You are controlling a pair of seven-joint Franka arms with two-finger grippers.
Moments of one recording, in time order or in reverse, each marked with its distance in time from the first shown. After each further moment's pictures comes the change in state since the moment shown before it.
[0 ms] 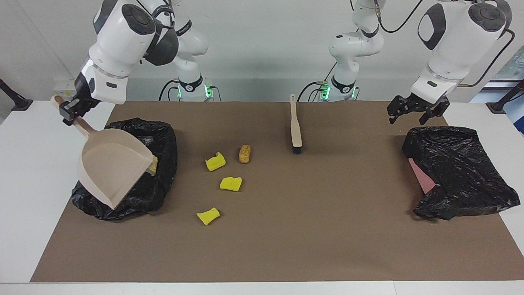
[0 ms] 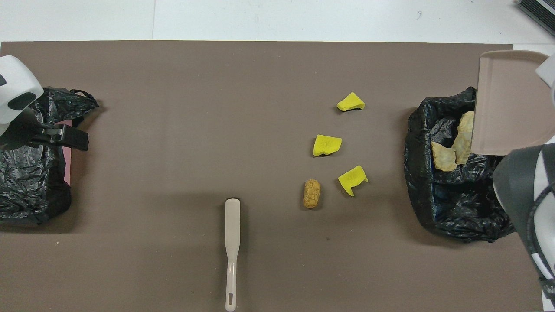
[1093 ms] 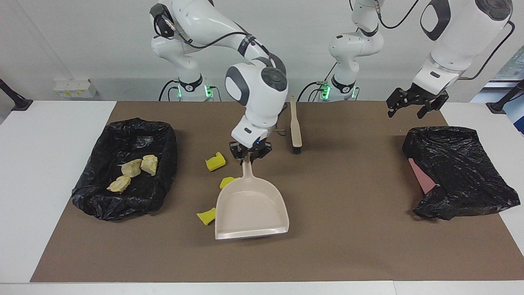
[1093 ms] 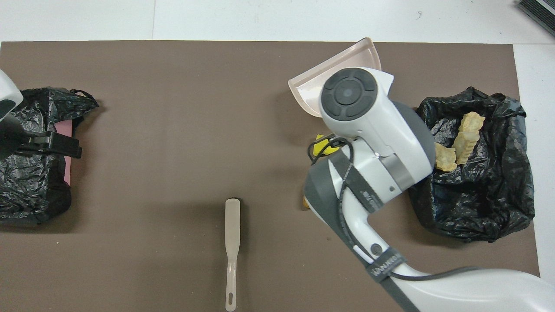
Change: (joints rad) left arm 0.021 -0.036 -0.010 -0.007 -0.056 -0.030 -0.001; right arm 0.575 0.560 0.003 0.424 0.434 -0.015 1.596
